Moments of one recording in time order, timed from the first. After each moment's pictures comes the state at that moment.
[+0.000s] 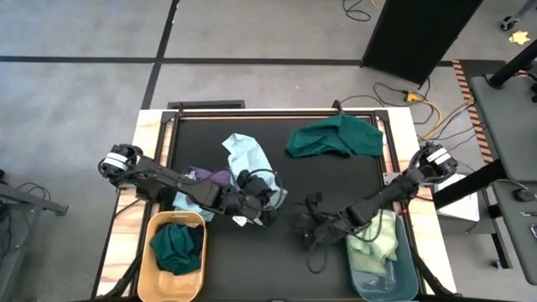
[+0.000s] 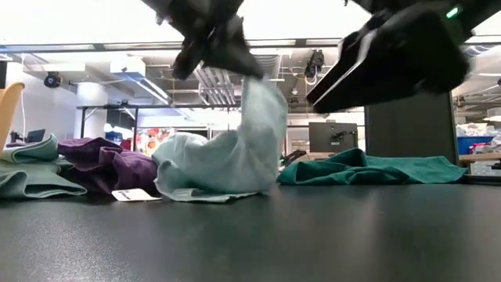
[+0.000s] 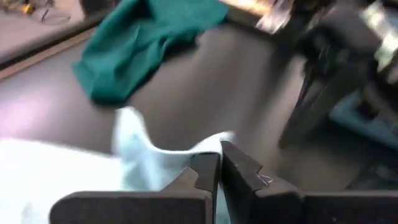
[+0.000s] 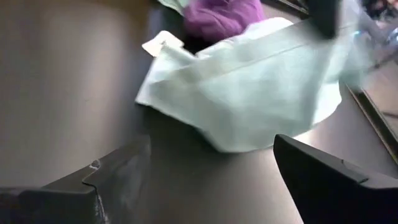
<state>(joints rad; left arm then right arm) -0.29 1.67 1.10 -0.11 -0.66 -0.64 0.51 1.67 0.85 0.07 0.70 0.09</state>
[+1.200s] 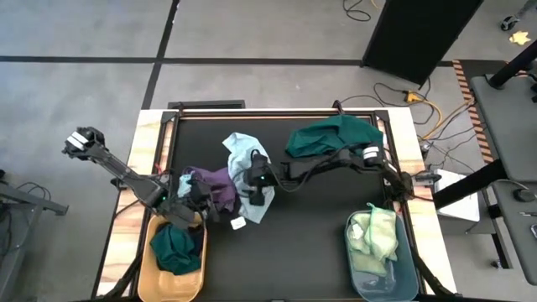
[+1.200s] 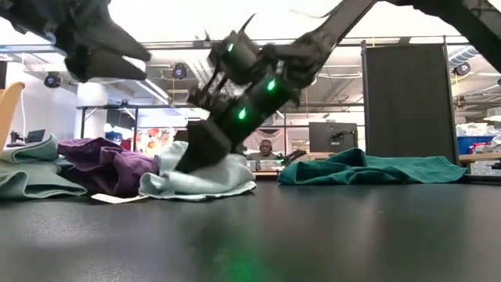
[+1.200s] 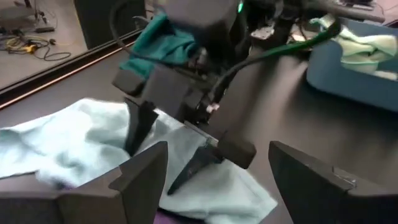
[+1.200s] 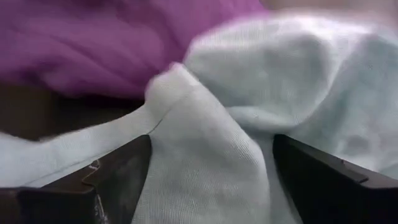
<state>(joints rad) -0.61 1.07 0.55 -0.13 -0.92 -0.69 -0.05 2.24 1.44 0.13 0.08 -0.10</state>
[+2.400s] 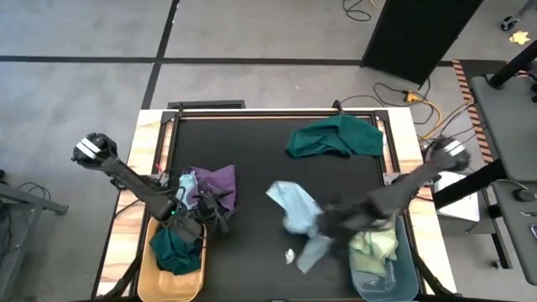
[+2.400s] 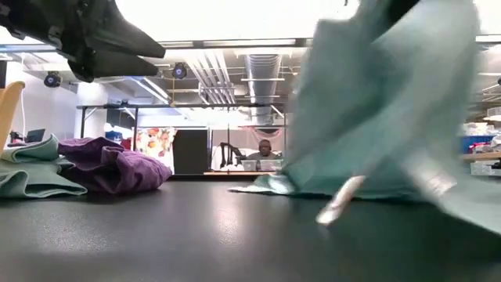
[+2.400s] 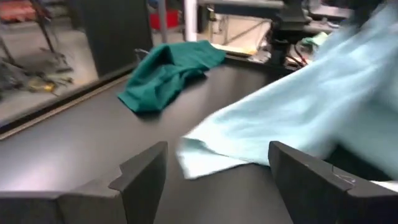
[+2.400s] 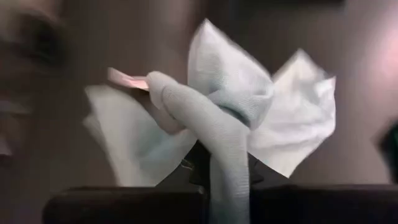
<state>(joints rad) -0.66 1.31 0.54 0.23 -1.10 -0.55 0.54 1.50 1.30 -0.86 0.28 0.36</state>
